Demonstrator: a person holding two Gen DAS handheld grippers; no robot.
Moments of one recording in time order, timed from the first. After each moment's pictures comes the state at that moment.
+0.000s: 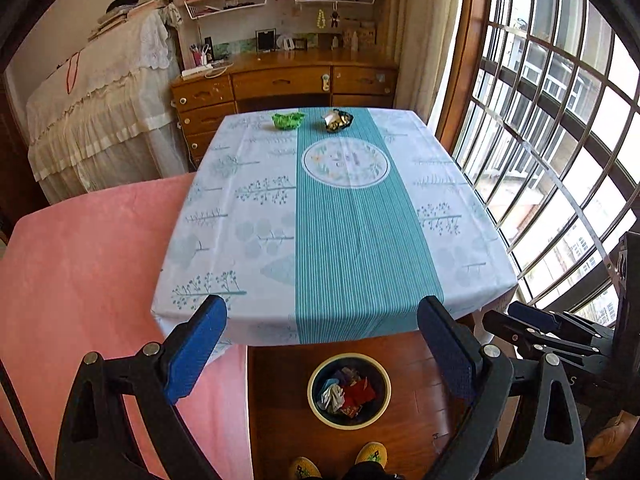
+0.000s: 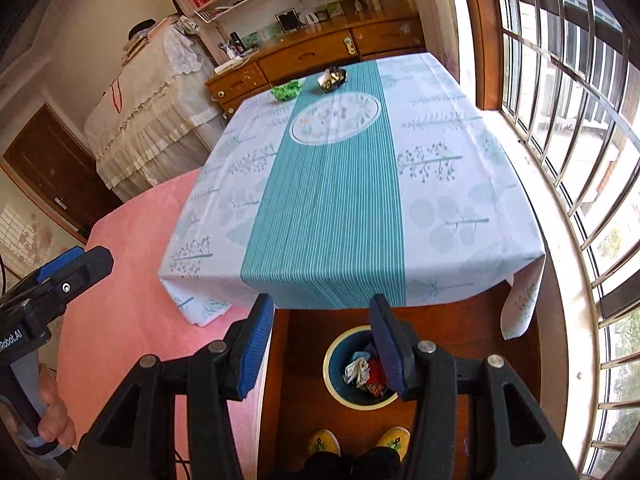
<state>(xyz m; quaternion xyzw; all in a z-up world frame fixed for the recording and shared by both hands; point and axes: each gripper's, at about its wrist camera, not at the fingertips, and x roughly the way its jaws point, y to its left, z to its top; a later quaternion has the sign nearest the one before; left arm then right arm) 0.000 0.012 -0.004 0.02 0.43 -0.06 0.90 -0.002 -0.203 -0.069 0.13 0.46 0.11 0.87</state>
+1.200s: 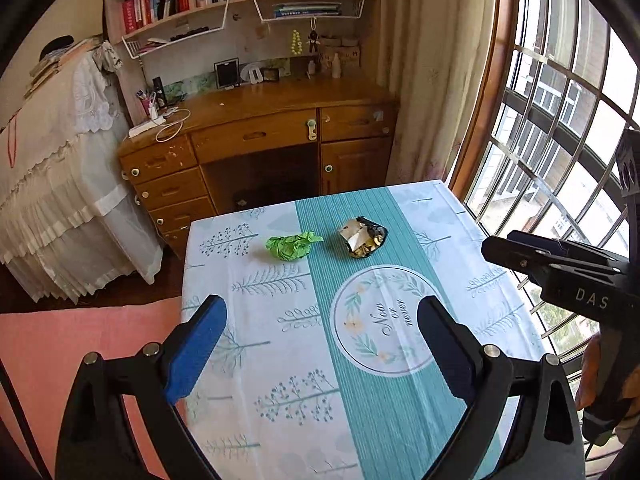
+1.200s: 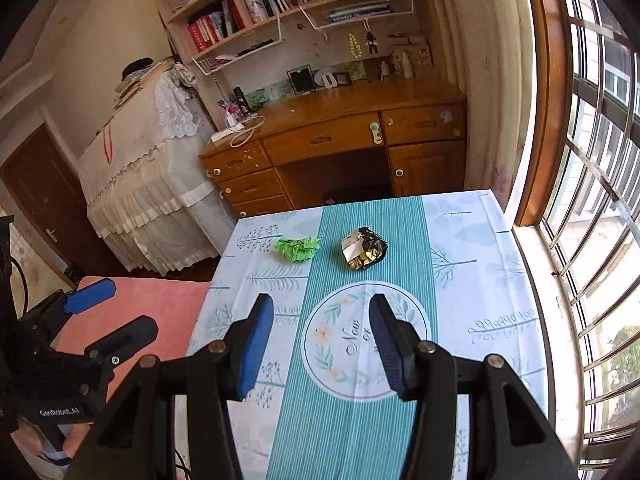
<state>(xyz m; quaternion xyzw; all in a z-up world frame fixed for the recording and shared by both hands) 0.402 0.057 0.023 0.06 0.43 -0.13 0.89 0.376 -0.158 0.014 0.11 0.41 0.09 0.90</state>
